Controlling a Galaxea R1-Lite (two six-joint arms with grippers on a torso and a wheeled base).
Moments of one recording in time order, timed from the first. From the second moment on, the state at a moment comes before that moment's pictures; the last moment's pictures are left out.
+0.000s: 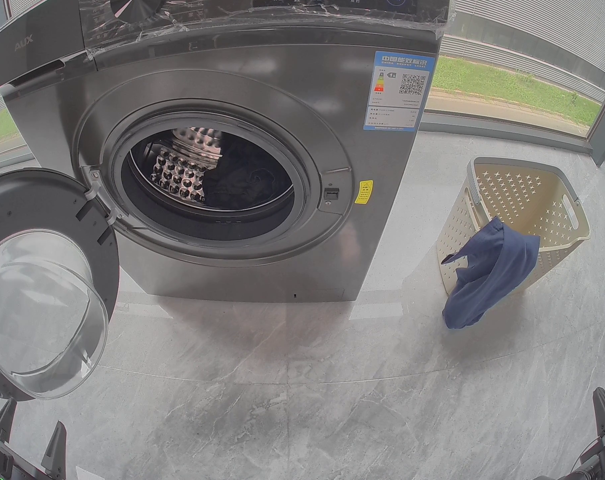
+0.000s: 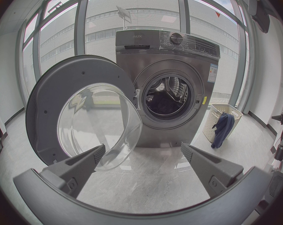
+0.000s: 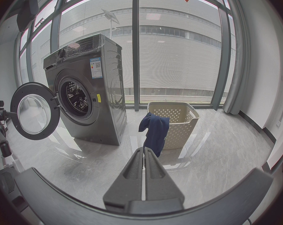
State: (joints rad) left arm 0.00 0.02 -0.02 0.00 0.02 -0.02; right arm -0.01 0.02 -0.02 0.00 0.01 -0.02
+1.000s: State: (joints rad) left arm 0.00 0.02 -0.02 0.00 0.02 -0.02; right arm -0.01 0.02 -0.02 0.00 0.01 -0.02
